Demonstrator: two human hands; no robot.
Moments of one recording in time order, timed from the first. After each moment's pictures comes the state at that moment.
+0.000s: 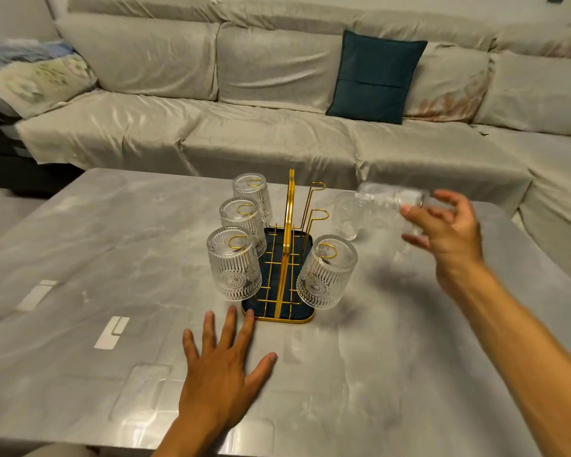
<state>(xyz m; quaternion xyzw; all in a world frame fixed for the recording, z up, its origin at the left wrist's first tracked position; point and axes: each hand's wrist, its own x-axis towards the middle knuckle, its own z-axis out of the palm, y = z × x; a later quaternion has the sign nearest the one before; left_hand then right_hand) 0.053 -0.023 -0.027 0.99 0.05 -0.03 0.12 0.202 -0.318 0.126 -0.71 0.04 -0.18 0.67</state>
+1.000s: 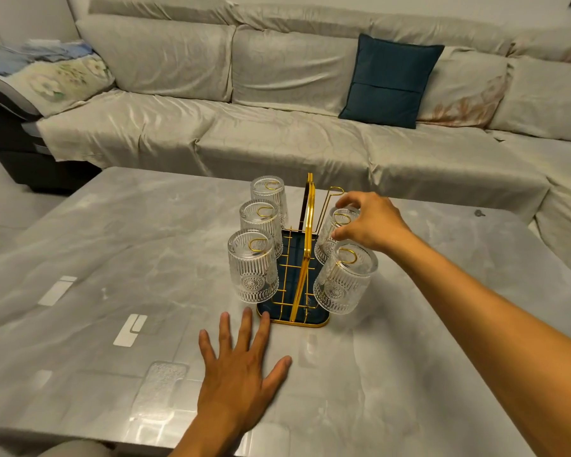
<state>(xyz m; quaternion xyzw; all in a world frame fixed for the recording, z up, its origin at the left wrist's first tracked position) 0.056 -0.021 -0.037 0.99 0.04 -0.04 0.10 0.244 -0.211 0.137 -0.96 -0.11 -0.05 0.27</state>
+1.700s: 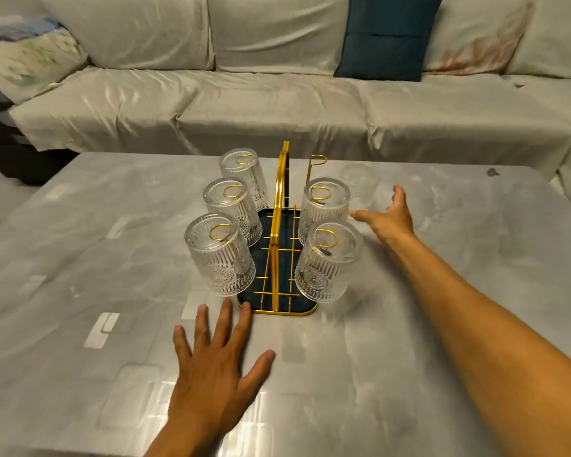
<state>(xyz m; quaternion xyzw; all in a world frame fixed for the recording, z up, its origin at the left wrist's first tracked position) 0.056 -0.025 -0.030 0.99 0.06 -0.03 0.11 0.317 -0.288 0.018 -0.84 0.12 -0.05 0.53</state>
